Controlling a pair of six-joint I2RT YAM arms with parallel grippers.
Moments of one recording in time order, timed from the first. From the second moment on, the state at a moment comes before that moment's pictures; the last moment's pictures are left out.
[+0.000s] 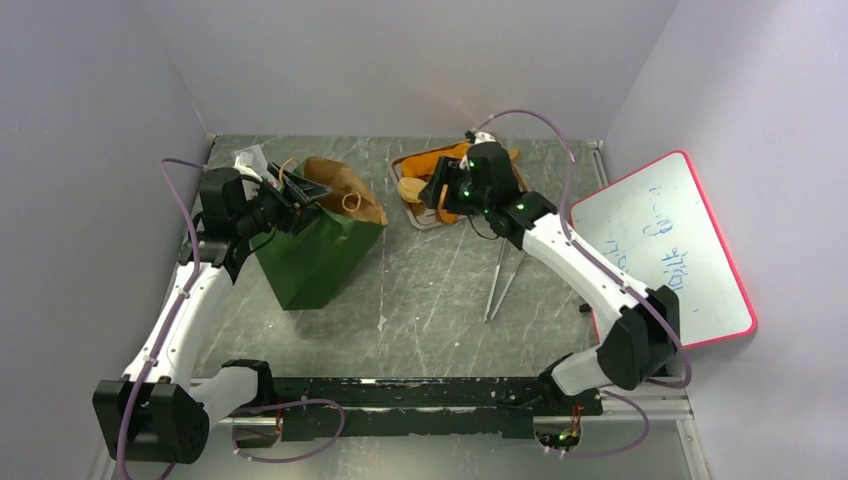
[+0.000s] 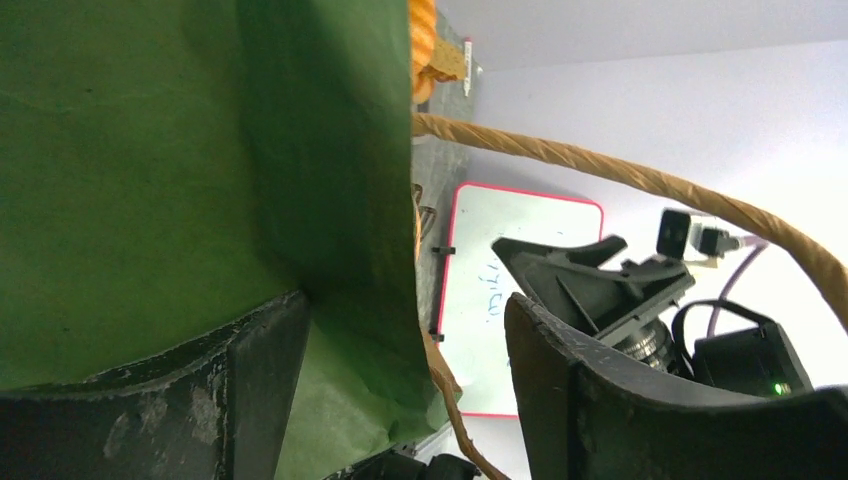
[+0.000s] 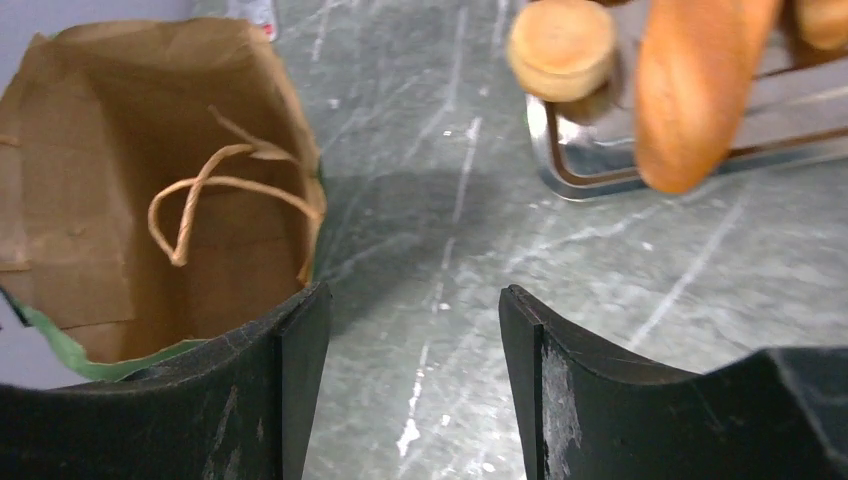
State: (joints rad) left arm -0.06 1.06 0.89 -0.23 0.49 -1.06; right arm 0.58 1.41 1.25 -0.36 0.01 0.56
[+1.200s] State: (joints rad) left arm -0.06 1.11 0.97 -0.17 0.78 -0.88; right arm 0.70 1.63 1.56 -0.37 -0.06 0.65
